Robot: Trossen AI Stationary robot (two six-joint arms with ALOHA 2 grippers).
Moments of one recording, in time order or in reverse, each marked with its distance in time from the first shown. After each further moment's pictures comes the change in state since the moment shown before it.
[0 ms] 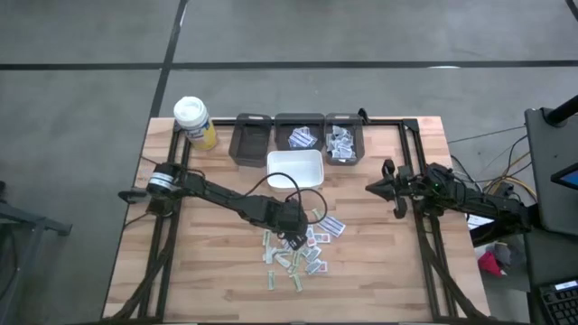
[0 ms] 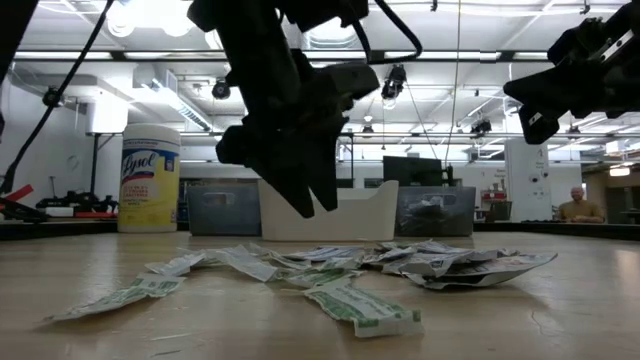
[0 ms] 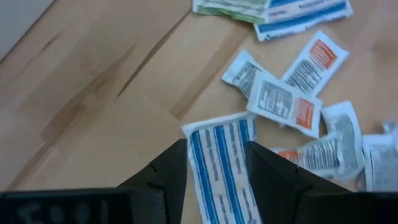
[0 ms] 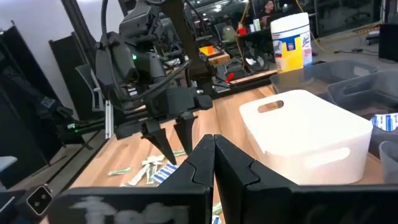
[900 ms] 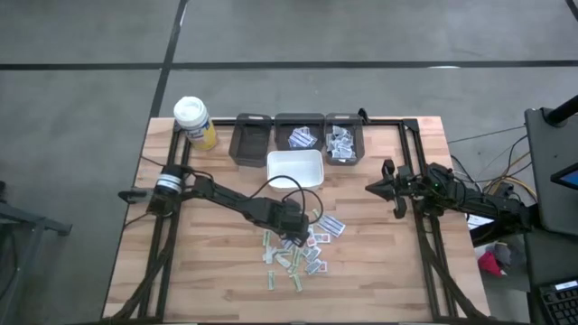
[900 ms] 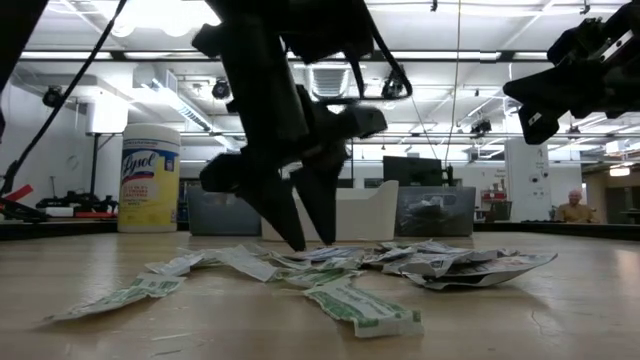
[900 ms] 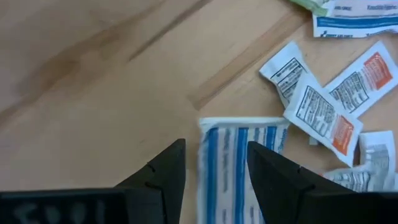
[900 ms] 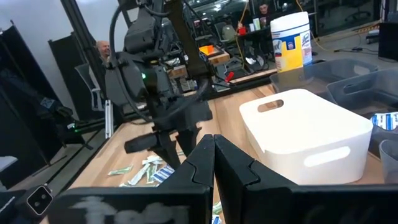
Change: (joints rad) left arm 0.014 0.067 -0.016 0.027 0.030 -0.227; right arm 0.000 0.003 0.000 0.002 0.000 0.003
